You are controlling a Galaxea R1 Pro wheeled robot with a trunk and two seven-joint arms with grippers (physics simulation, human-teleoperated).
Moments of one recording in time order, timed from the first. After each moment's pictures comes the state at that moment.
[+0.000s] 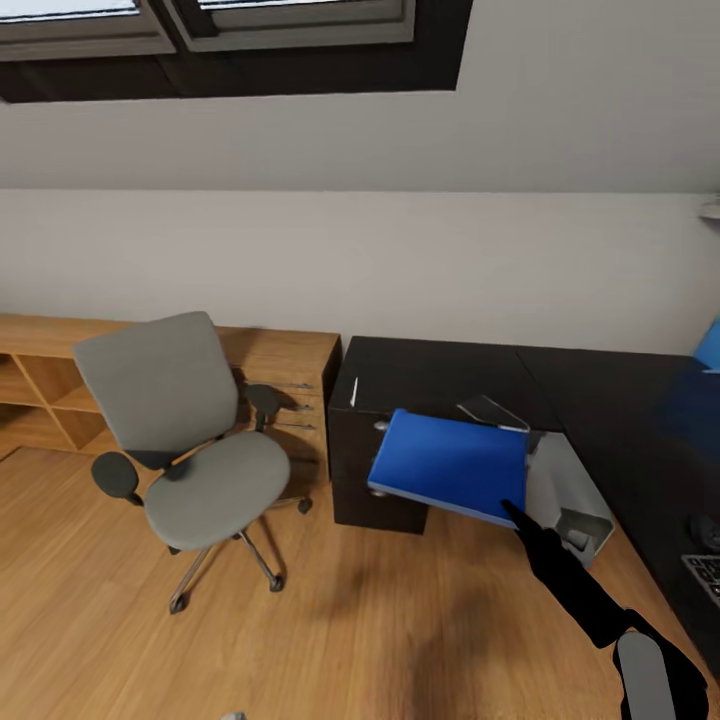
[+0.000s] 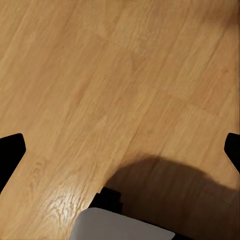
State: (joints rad) left arm -0.16 -0.05 -0.07 -0.52 0.29 -0.02 0.32; right arm -0.19 0.13 -0.56 -1.48 -0.72 0.72 0.54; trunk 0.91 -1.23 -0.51
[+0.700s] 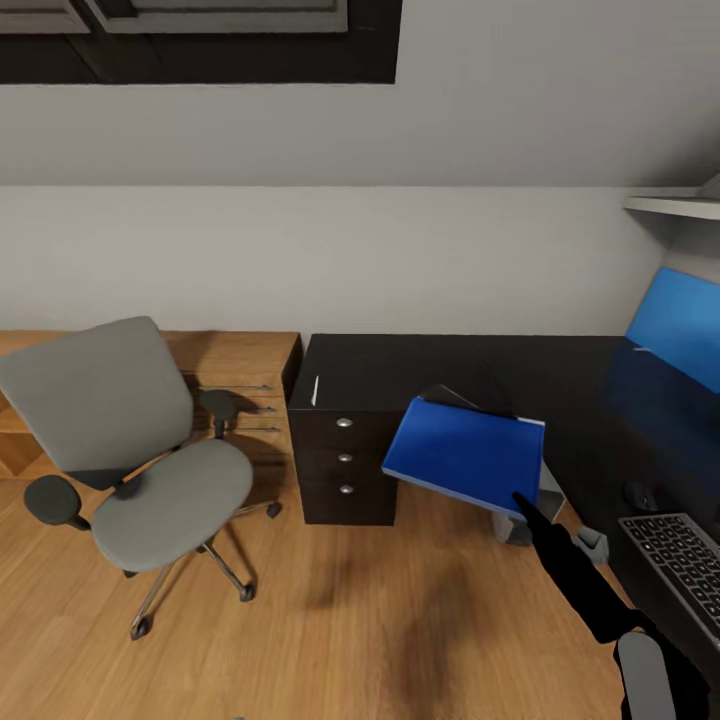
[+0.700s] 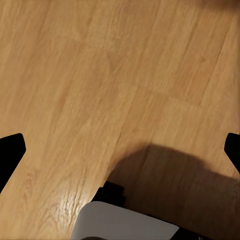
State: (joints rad) left arm -0.16 -0.05 -0.07 -0.50 0.29 -0.03 0.32; right arm -0.20 0.13 -0.56 -1.48 -0.72 0.59 0.54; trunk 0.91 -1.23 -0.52
